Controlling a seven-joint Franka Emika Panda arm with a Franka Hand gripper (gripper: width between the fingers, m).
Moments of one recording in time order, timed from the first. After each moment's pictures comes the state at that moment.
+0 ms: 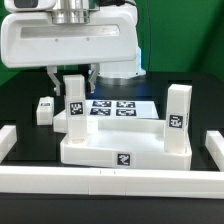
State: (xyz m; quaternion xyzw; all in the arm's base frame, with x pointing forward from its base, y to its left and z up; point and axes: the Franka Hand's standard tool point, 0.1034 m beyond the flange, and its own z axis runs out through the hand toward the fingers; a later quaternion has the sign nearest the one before) arm 0.562 -0.099 0.110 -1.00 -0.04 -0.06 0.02
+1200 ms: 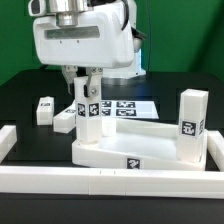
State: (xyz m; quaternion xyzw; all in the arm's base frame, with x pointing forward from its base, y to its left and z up) arm 0.564 -0.084 0.109 -0.89 0.45 -0.04 0.06
